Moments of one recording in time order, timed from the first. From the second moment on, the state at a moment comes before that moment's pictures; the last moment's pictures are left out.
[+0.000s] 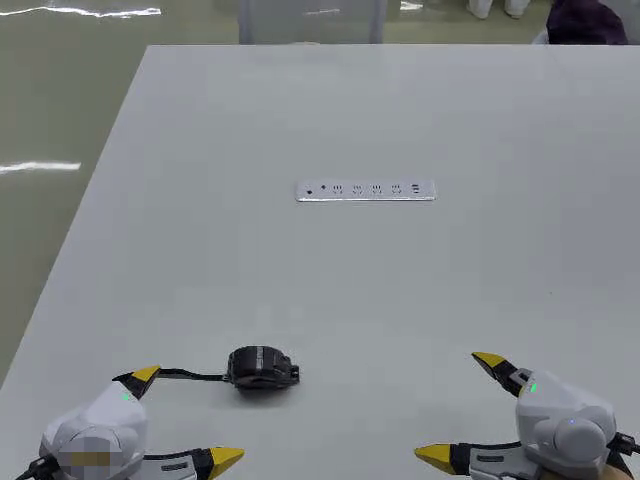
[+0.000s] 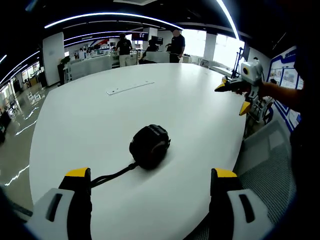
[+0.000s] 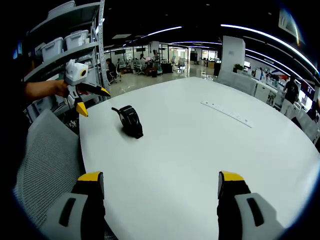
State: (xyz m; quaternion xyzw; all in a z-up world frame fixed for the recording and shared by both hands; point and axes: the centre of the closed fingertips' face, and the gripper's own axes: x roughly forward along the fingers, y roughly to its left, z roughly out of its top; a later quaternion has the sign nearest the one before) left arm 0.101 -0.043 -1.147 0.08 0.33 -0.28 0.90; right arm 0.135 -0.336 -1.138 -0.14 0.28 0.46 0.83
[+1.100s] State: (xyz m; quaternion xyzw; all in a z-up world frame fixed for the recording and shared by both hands) left arm 0.100 -0.040 -1.149 0.08 0.34 -0.28 0.90; right arm 0.135 -0.335 -1.136 -0.14 0.28 0.46 0.83
